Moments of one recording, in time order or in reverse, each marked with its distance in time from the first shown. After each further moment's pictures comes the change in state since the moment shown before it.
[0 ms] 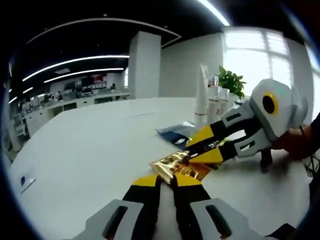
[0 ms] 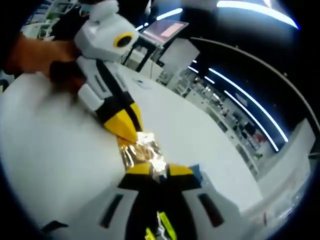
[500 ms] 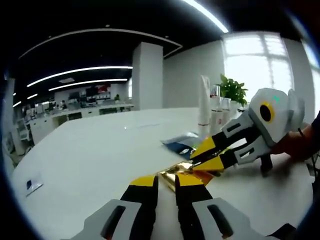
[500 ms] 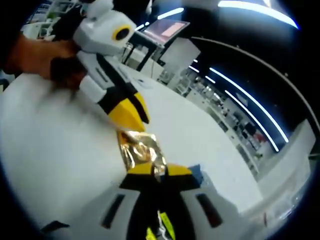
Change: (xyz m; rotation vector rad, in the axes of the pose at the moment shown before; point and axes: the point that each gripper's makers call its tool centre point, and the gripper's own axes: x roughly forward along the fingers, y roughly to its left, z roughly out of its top) left arm -0.008 0.002 0.013 0.022 -0.099 0.034; right arm -0.001 0.002 0.000 -0.003 0.006 0.003
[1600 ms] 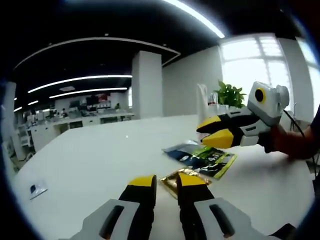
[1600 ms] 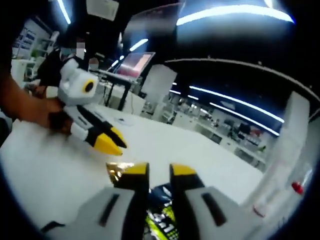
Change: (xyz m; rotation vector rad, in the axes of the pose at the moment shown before) left arm -0.007 0.006 0.013 0.018 -0.081 -0.003; right arm -0.043 -0.037 0.035 0.291 -0.338 -0.065
